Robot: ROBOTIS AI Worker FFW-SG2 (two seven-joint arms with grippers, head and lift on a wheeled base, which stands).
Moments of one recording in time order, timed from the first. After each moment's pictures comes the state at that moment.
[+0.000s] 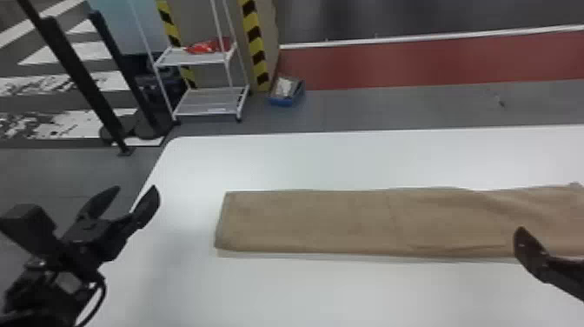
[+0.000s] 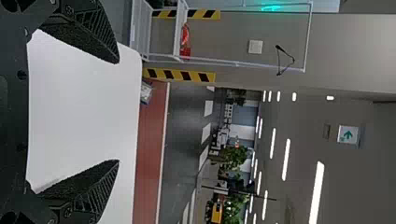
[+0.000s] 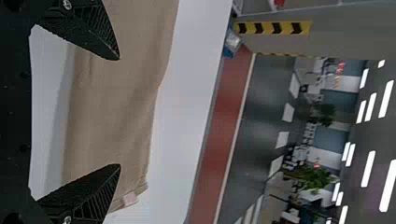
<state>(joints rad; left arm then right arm) 0.30 0.16 0.53 -1.81 0.34 0.19 -0.47 0.50 -0.01 -0.11 -2.38 0.28 0.58 0.34</state>
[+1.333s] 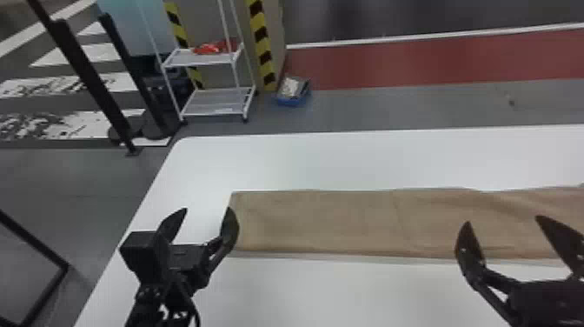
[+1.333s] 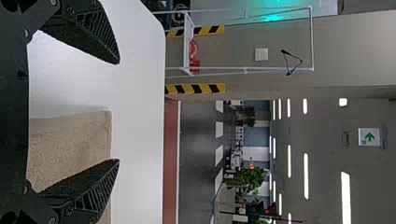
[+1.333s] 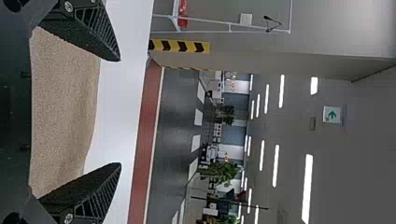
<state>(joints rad) 0.51 0.15 0.11 -1.99 0.18 0.06 0.06 0.61 0.00 0.06 -2.11 0.12 -0.05 0.06</state>
